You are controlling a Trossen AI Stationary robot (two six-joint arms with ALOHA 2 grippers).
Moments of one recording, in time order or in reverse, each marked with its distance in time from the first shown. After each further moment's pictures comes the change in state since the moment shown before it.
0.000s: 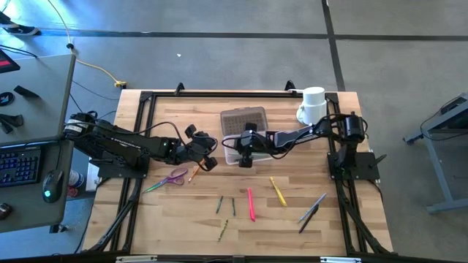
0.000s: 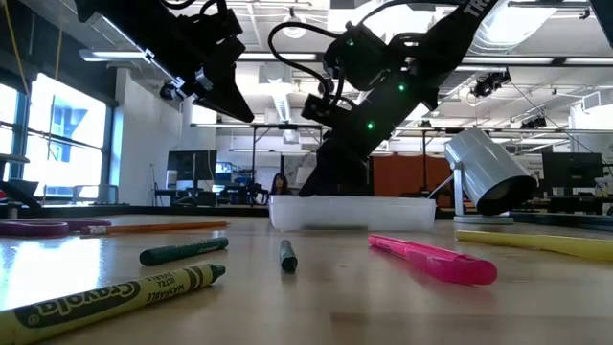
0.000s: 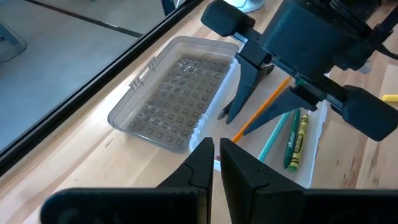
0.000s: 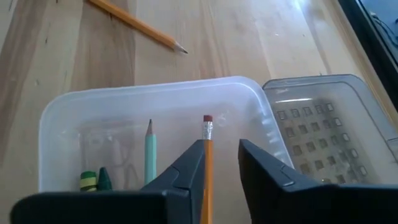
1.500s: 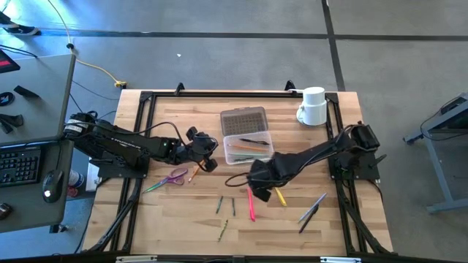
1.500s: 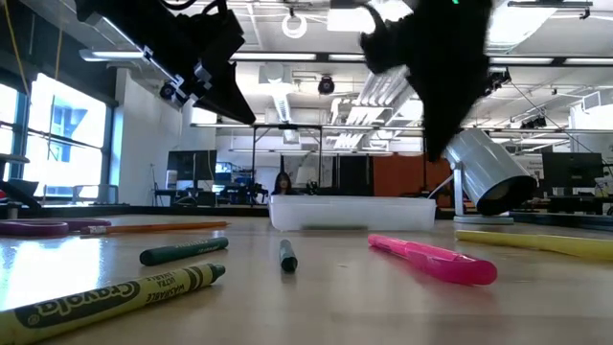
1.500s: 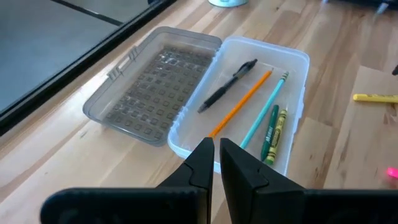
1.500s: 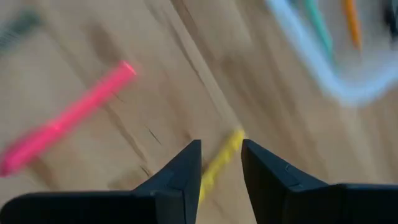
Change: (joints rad) left arm 0.000 0.001 0.000 0.002 0.070 -0.060; right arm 0.384 -0.086 0.330 -1.158 -0.052 1.007
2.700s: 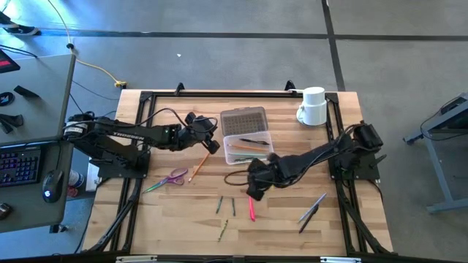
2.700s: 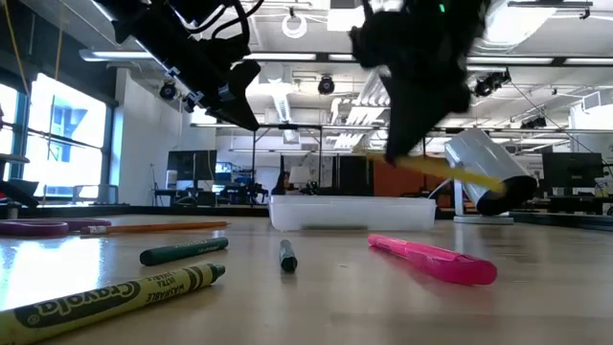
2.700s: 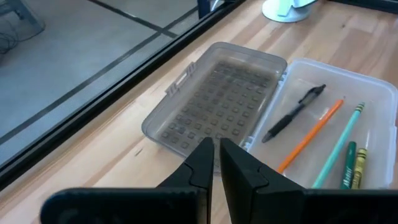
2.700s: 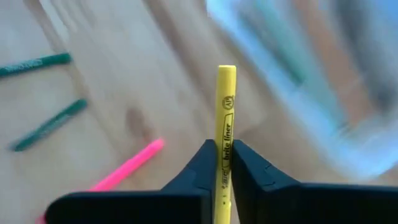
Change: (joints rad) left arm 0.212 0.000 0.000 0.060 0.036 0.113; right arm 0.013 -0.019 -0.070 0.263 0.151 -0.017
